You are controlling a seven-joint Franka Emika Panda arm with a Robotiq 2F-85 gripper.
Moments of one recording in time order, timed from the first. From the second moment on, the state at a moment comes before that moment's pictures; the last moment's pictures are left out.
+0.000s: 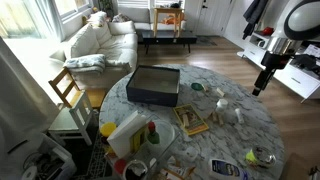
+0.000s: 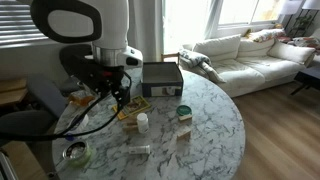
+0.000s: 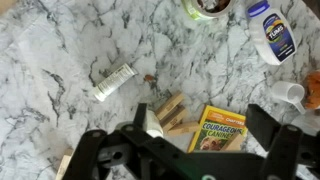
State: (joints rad) arm -0.09 -0.20 -0.34 -2.31 0.04 1.98 -0.45
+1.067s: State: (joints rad) arm -0.10 -0.15 -0.17 -2.36 0.11 2.12 -0.04
